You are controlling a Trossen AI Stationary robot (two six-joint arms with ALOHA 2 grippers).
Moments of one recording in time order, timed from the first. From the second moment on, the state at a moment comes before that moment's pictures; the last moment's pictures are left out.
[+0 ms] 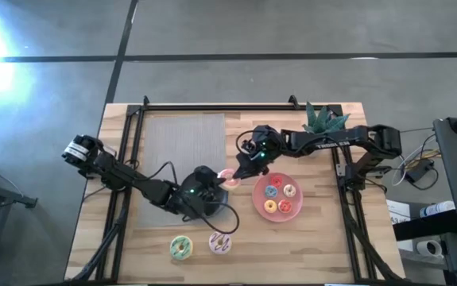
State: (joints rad) left arm -0.41 1.56 0.91 0.07 -0.88 0.51; right arm -0.17 1.62 1.02 0.01 -0.59 1.28
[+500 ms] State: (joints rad) left arm -0.49 1.52 0.91 -0.58 -0.93 -0.20; right arm -0.17 1.43 1.02 -0.08 -0.41 1.19
